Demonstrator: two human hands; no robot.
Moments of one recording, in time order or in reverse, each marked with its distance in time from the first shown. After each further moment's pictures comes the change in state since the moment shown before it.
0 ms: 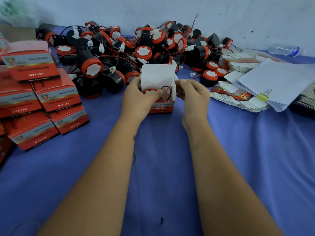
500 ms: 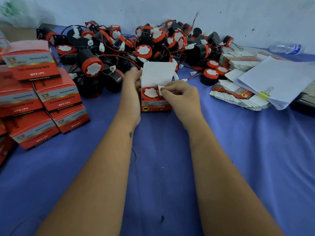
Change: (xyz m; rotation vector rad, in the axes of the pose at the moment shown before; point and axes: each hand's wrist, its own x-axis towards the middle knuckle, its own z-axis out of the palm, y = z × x) left_hand -0.003 0.013 -0.006 -0.574 -0.087 -0.199; right_hand -0.003 0.007 0.006 -0.266 -0.238 -0.101
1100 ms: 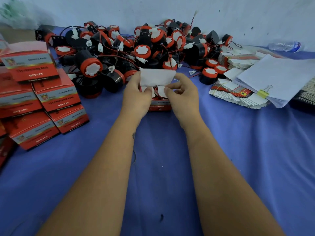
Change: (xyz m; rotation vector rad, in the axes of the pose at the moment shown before) left_hand 0.005 -0.012 -0.002 0.659 0.045 0.289; right_hand 0.000 0.001 0.000 -0.036 0.048 -0.026
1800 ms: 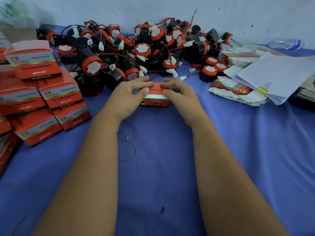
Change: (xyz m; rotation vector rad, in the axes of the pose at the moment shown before) left_hand 0.000 -0.003 -0.042 0.171 -0.309 0.065; right_hand 0.002 0.010 -0.012 0.064 -0.260 0.114
